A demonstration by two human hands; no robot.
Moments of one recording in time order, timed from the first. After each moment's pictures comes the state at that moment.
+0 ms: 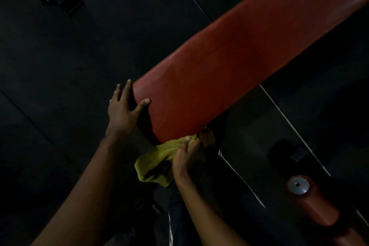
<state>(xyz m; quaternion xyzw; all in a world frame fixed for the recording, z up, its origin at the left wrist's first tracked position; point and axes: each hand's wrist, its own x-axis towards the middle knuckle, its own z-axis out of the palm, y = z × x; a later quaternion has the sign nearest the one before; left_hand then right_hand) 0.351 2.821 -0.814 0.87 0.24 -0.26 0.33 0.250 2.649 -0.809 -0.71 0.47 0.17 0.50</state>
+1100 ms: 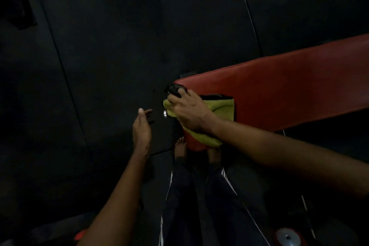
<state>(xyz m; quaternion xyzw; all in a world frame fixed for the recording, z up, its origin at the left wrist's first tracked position) 0.225 2.834 -0.841 0.58 0.60 -0.03 0.56 0.376 2.723 -0.814 -0.76 -0.63 0.14 -0.07</state>
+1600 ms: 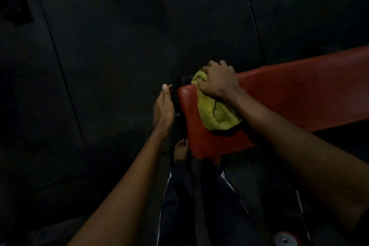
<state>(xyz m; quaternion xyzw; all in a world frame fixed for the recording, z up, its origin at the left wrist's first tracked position) 0.320 2.834 -0.830 0.62 0.49 -0.05 0.61 0.486 2.731 -0.808 -0.91 -0.31 0.26 -0.01</state>
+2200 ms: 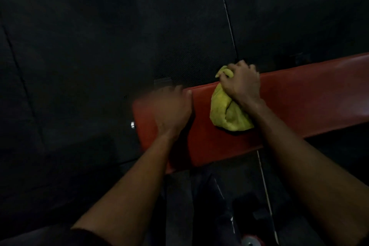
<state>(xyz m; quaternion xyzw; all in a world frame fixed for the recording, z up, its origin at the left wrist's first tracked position) 0.427 2.725 -0.842 0.92 0.33 -0.12 0.21 0.596 2.592 -0.811 -0.97 -0.17 0.20 0.01</state>
